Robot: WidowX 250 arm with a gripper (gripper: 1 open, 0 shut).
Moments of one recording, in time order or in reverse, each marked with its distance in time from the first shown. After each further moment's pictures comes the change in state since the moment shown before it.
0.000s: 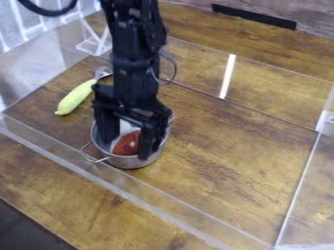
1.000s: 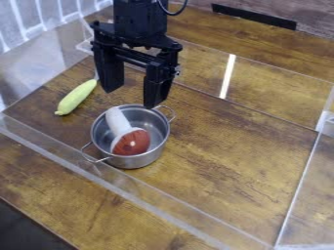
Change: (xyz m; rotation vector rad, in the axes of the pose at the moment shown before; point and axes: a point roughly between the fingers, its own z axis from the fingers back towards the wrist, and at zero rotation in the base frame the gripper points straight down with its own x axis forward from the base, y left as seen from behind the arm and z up) arm -0.005 -0.009 0.080 0.000 -0.058 -0.024
